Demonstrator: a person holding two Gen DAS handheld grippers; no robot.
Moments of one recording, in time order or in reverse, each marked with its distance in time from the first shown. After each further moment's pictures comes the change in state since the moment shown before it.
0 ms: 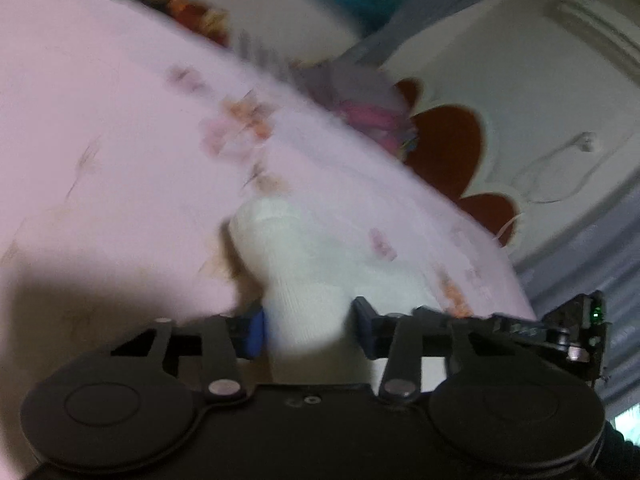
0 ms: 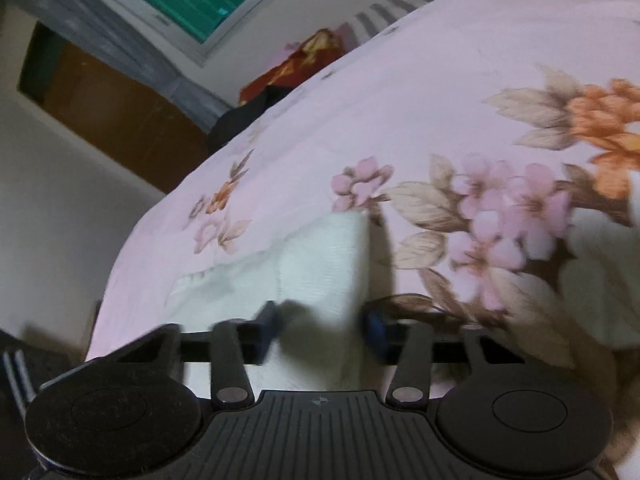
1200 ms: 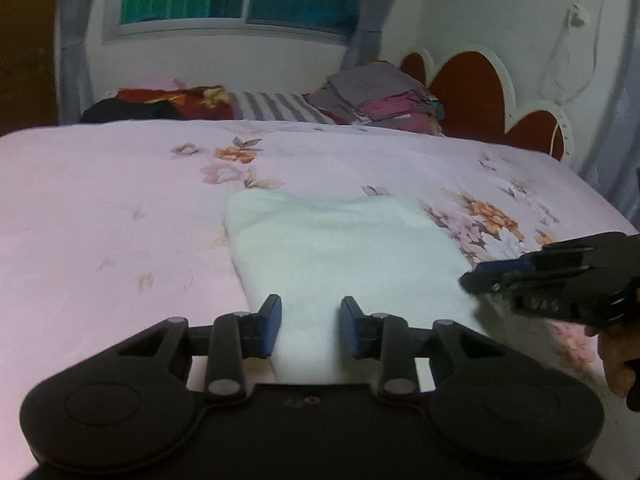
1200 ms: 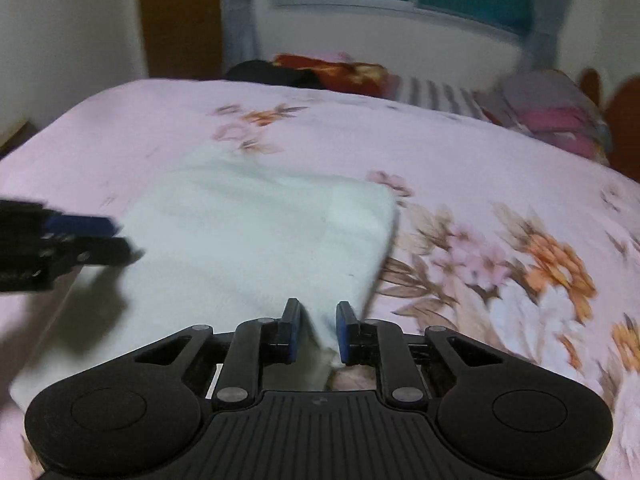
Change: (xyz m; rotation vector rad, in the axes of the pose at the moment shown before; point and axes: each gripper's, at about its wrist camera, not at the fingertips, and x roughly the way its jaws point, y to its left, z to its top) left arm -0.063 -0.113 -0.086 0.377 -0.024 0.379; right arm -0.038 0.081 -0.095 -0.649 -0.049 -0.389
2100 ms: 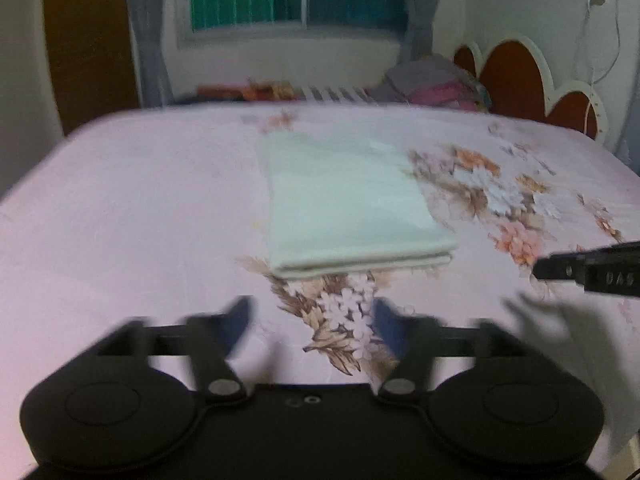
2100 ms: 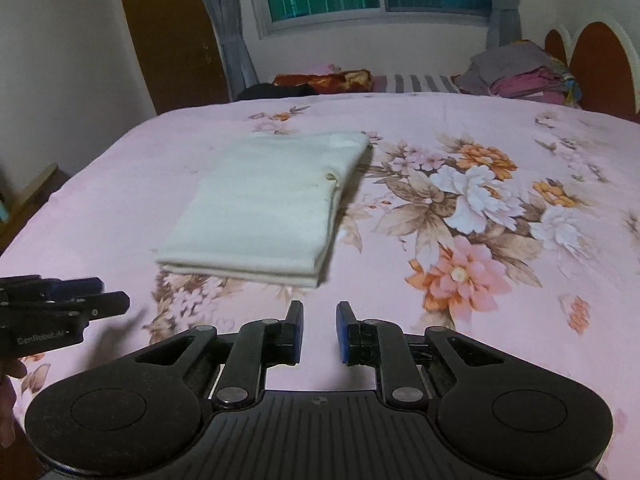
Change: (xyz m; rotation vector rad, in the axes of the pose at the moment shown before) left arm -0.162 -0.116 -0.110 -0.006 -0.027 0.285; right arm -0.185 0.012 -0.123 0.146 -0.045 0.081
